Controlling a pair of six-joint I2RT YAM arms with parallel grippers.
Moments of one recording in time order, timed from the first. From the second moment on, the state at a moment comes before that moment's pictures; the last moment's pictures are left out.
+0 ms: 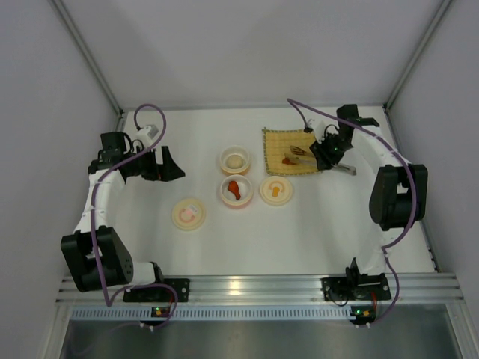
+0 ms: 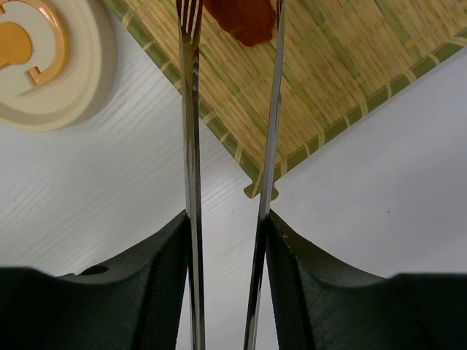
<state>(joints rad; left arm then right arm) 0.21 1.36 1.11 -0.67 0.80 0.16 0.07 1.85 1.51 -0.87 -0.39 -0.78</state>
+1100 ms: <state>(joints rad) 0.21 1.36 1.11 -0.67 0.80 0.16 0.07 1.92 1.60 -0.95 -0.40 -0.79</state>
